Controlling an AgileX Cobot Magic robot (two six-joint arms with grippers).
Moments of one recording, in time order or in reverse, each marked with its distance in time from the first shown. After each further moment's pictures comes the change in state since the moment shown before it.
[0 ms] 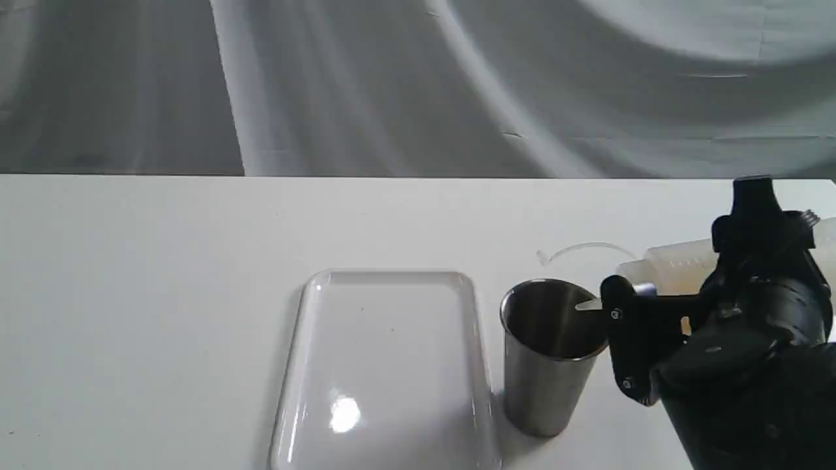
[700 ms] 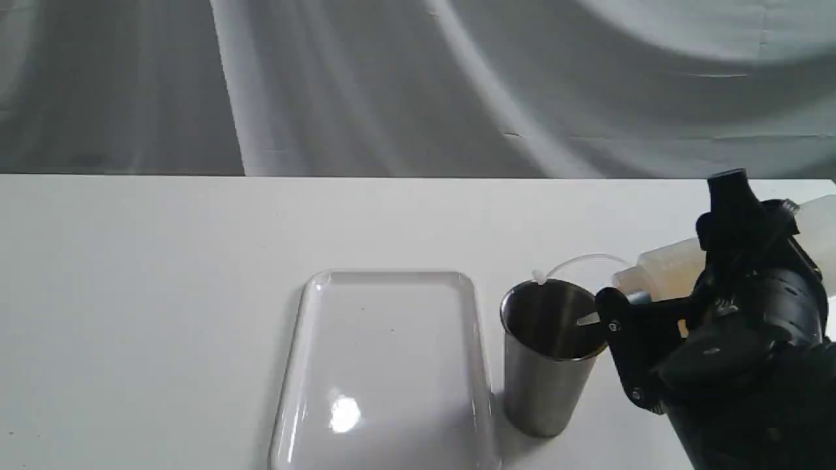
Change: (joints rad) left arm 0.000 0.000 0.000 0.000 0.000 0.000; right arm 0.000 0.000 0.000 -0.041 0.000 -0.135
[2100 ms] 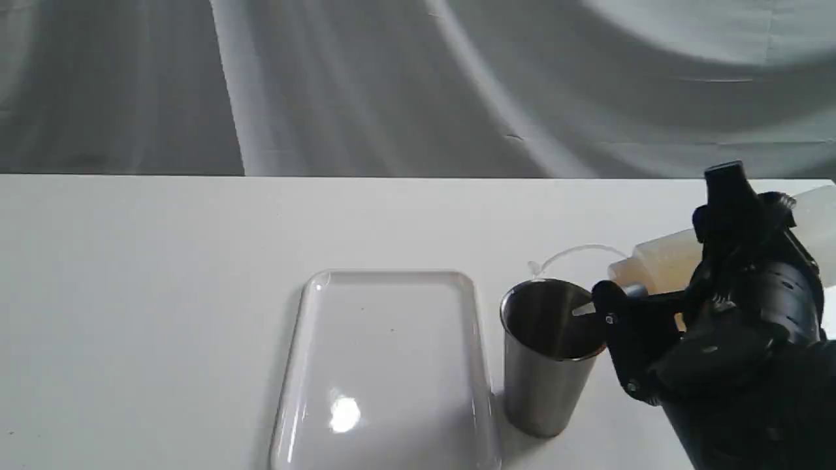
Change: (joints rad) left arm 0.000 0.000 0.000 0.000 0.000 0.000; right arm 0.000 0.000 -0.004 -0.027 0.000 0.046
